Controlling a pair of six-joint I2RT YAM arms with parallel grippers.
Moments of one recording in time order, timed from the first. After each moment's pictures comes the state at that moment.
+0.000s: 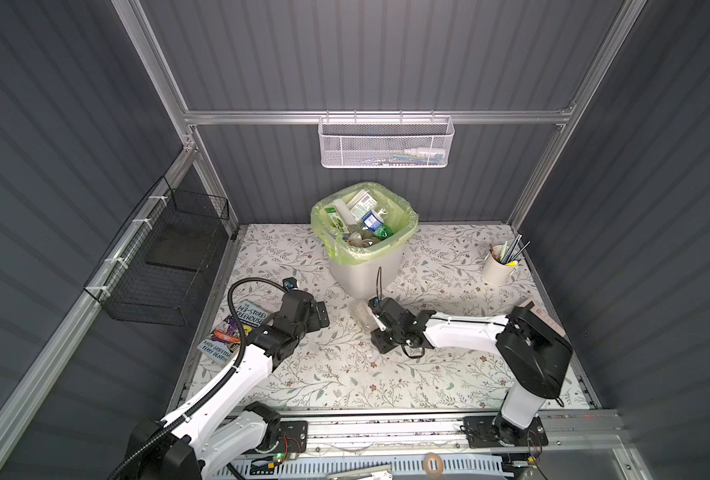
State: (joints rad) left arm -0.50 1.02 0.66 -0.42 -0.27 -0.54; right arm 0.92 1.71 0.92 -0.27 0.03 0.35
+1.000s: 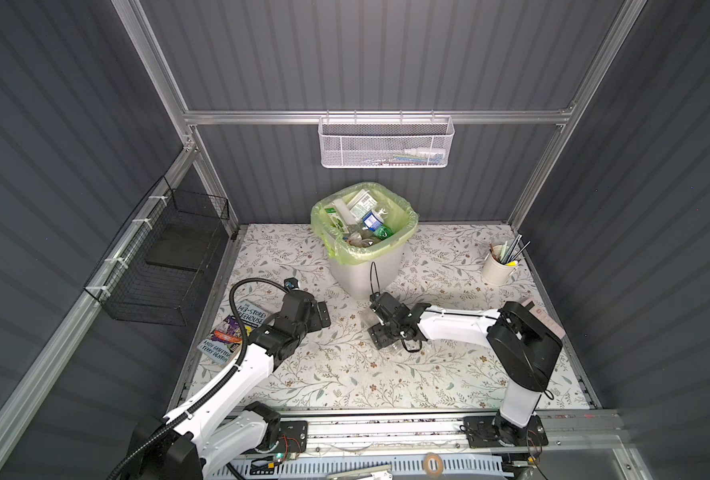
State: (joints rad) left arm -0.50 1.03 0.65 -0.40 -0.26 -0.55; right arm 0.88 1.82 1.06 -0.37 0.12 0.33
